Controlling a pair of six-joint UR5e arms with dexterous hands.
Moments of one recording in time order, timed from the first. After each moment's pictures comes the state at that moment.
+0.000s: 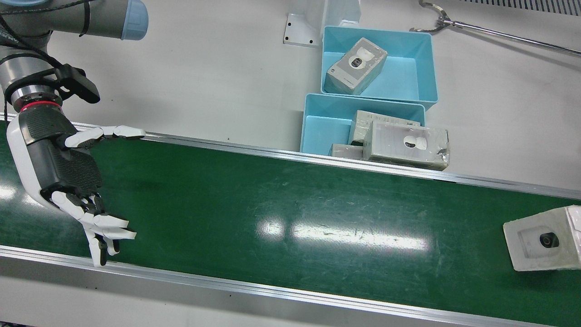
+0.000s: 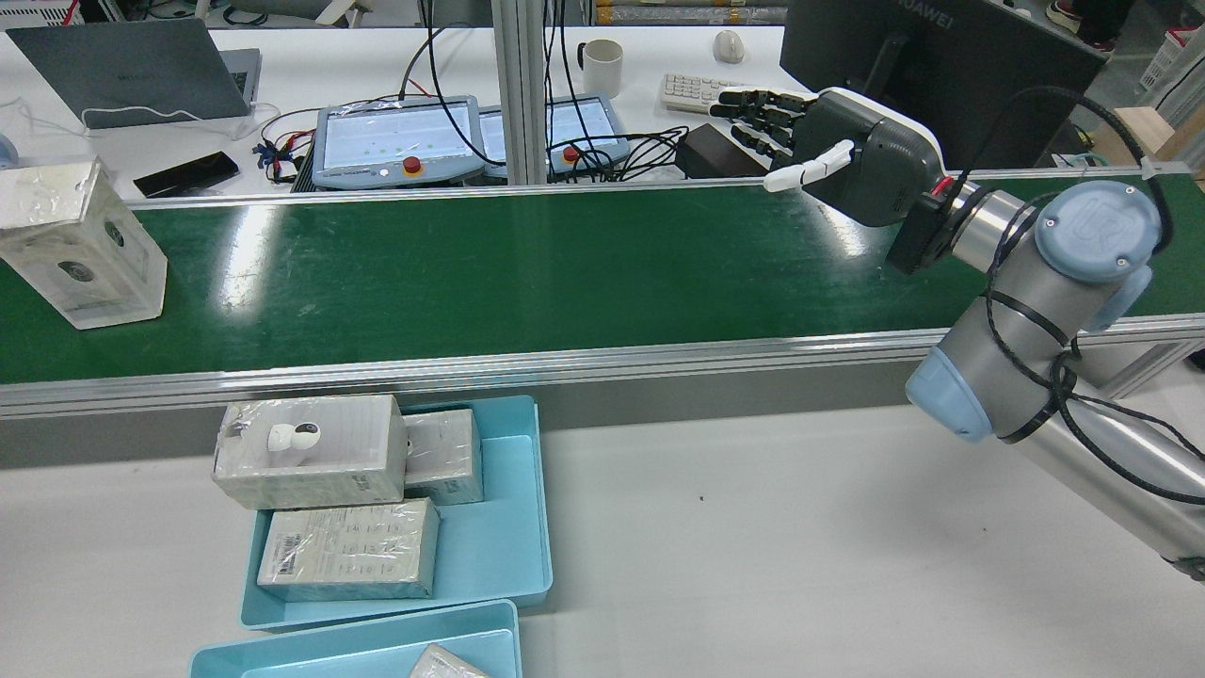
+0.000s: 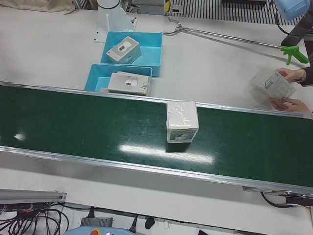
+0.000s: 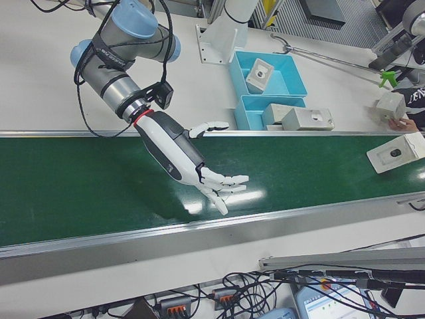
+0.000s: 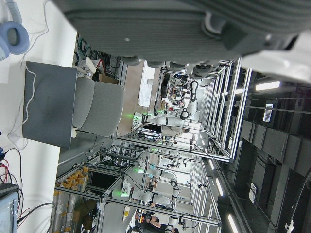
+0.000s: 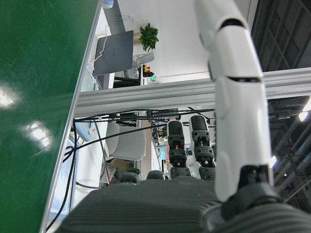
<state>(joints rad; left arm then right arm) -1.81 -1.79 -1.75 0.44 1.92 -0.15 1.06 -1.12 1.70 -3.33 -1.59 -0.01</state>
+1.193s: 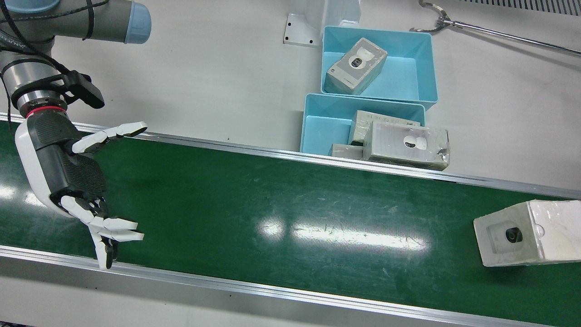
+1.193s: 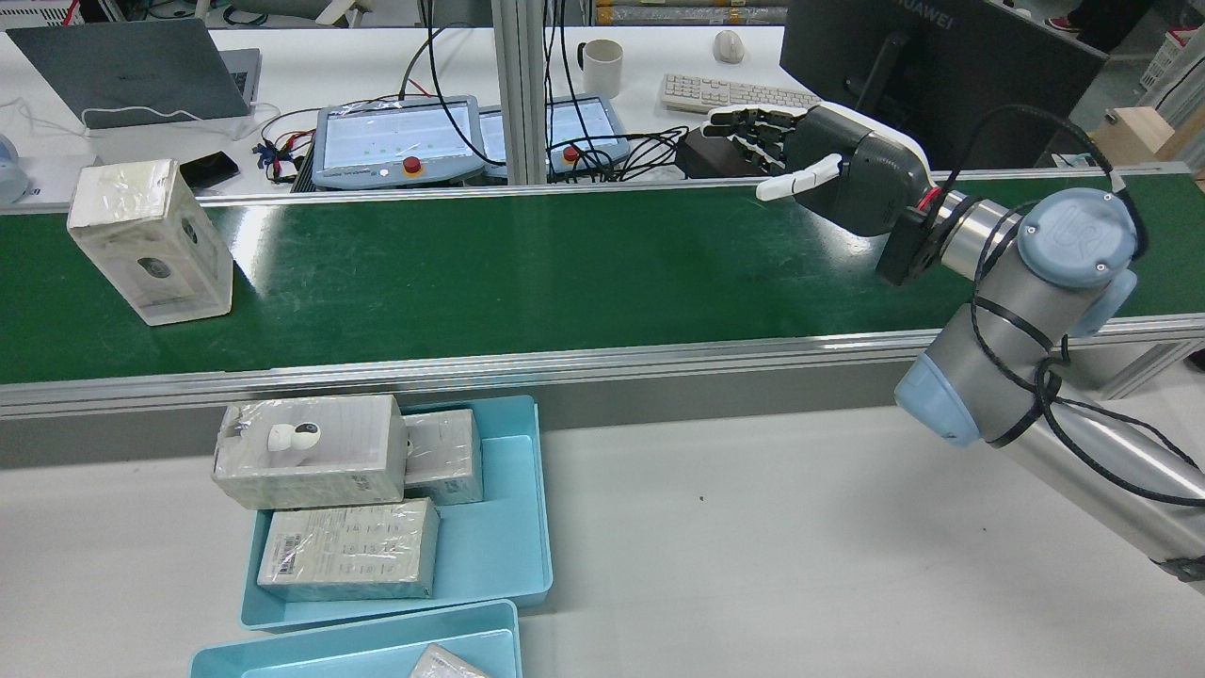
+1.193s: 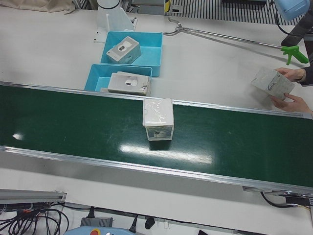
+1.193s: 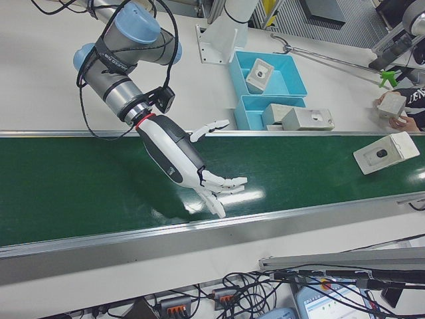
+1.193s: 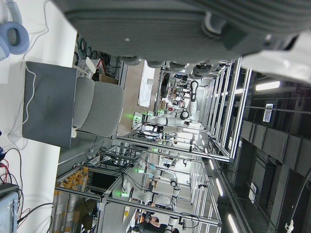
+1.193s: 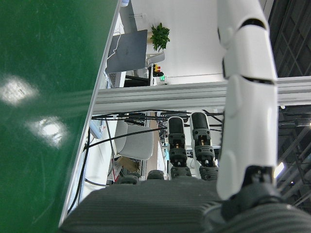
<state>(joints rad) -1.81 -1.79 -1.75 0.44 1.92 -0.15 1.04 -1.11 1.68 -3.34 -1.59 -0.07</state>
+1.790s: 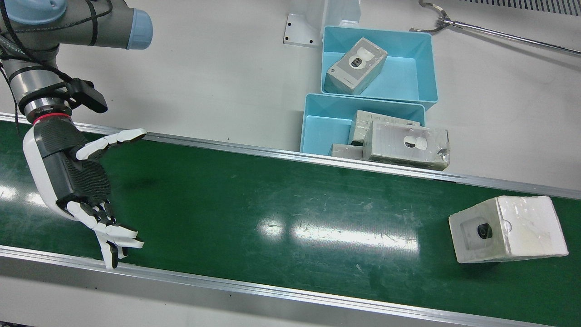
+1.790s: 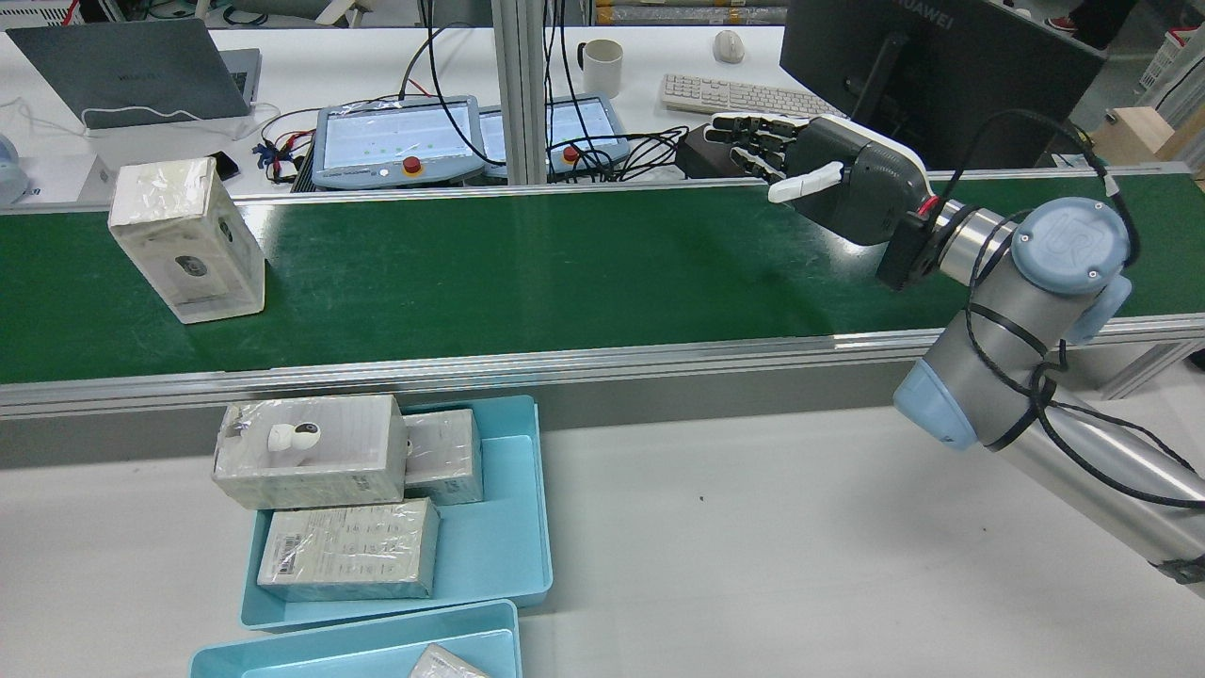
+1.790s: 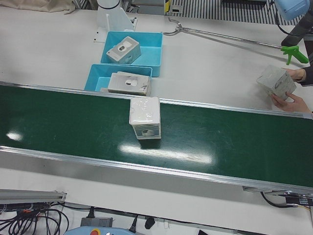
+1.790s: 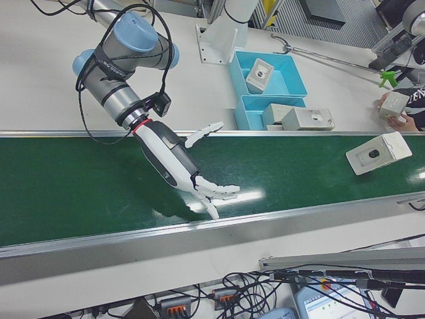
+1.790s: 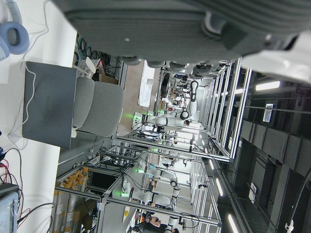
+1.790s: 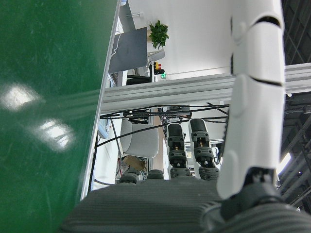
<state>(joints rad) -1.81 -1.79 -1.75 0.44 1.92 -0.15 1.03 -1.11 1.65 -3.32 -1.59 -0.01</state>
